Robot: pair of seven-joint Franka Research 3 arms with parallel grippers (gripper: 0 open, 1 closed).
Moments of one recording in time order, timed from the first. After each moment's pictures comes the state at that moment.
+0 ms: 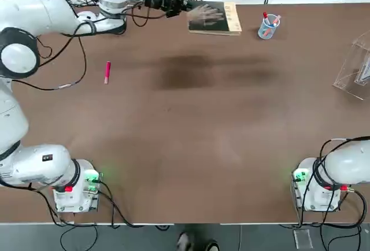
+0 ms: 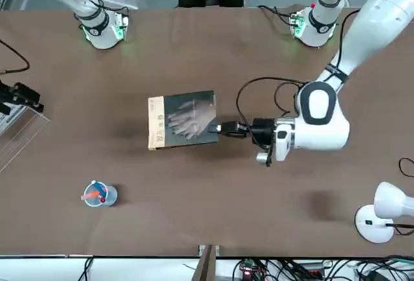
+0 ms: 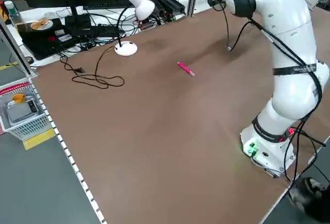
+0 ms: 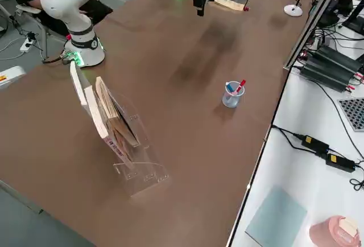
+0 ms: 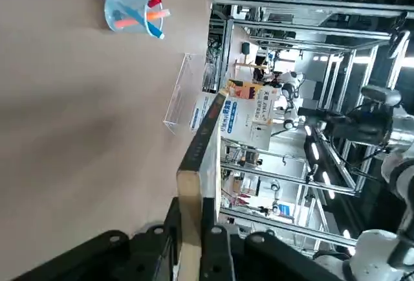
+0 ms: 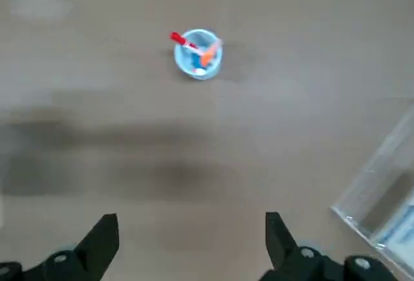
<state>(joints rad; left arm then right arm) 0.10 0.71 -0.75 -1.49 -1.09 2.22 0.23 0.09 0.09 -0.07 -1.49 0.16 1.65 -0.01</state>
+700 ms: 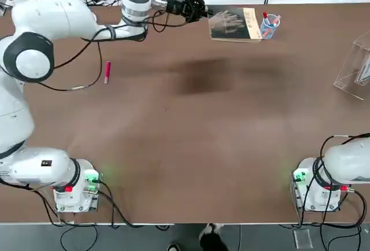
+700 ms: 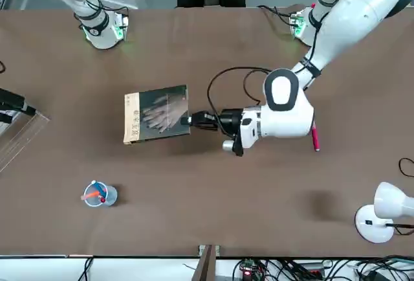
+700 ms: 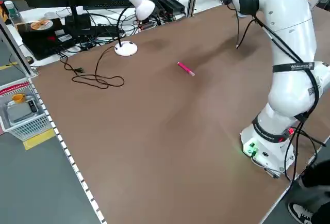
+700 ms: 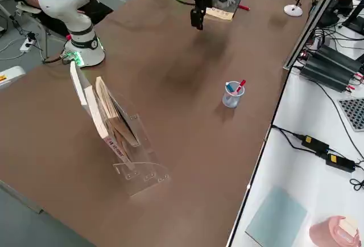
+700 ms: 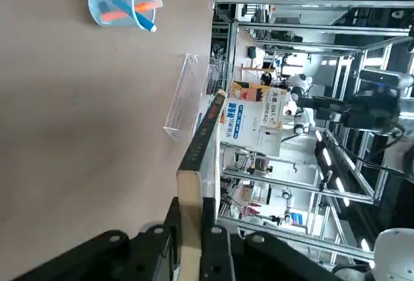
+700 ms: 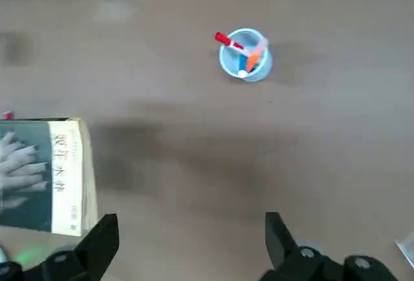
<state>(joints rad) -0.05 0.74 -0.75 -1.45 -1.12 2.39 0.23 -0.08 0.16 -0.08 -1.52 0.46 1.63 -0.29</state>
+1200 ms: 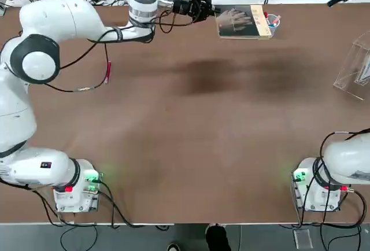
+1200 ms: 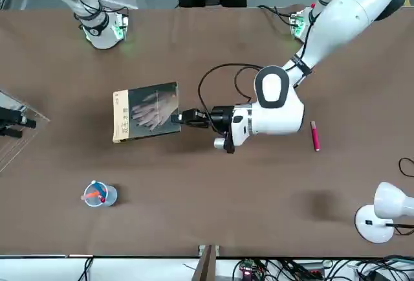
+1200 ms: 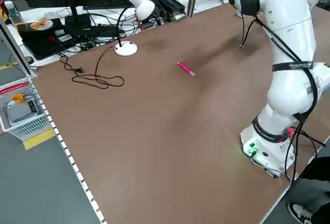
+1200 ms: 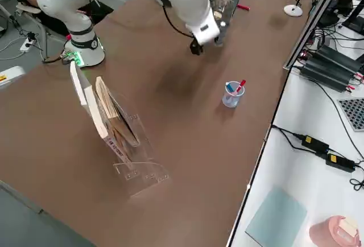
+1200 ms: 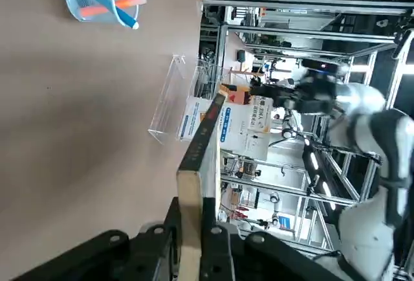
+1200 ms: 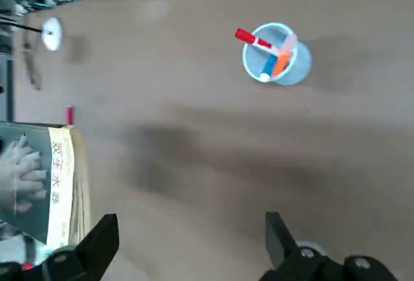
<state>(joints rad) -0.09 0.76 -0.75 -1.41 -1.15 2.41 0.23 -0.18 0.32 -0.07 -1.53 0.69 1.62 -0.49</state>
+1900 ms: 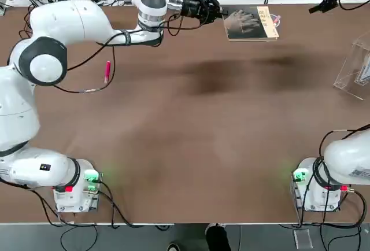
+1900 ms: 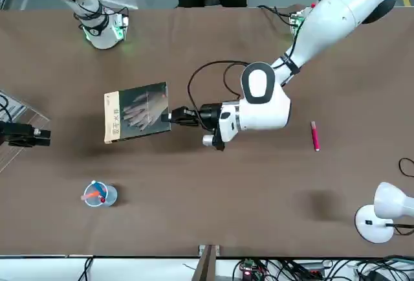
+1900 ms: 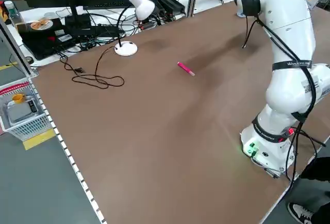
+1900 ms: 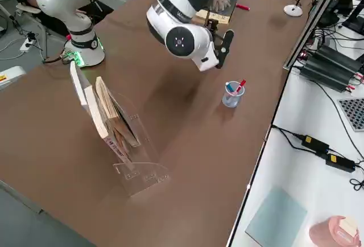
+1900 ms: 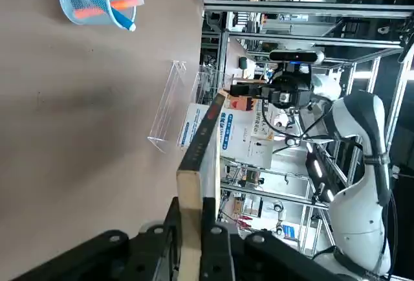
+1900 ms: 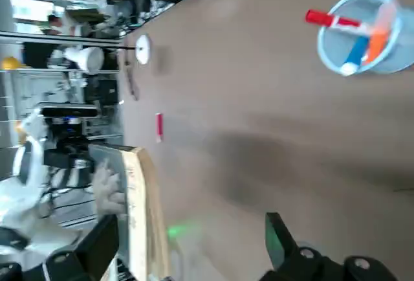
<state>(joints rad) -0.16 0.79 -0.75 -1.38 -1.15 2.49 0.23 -0.22 0.45 -0.06 -1.53 0.99 1.49 -0.50</state>
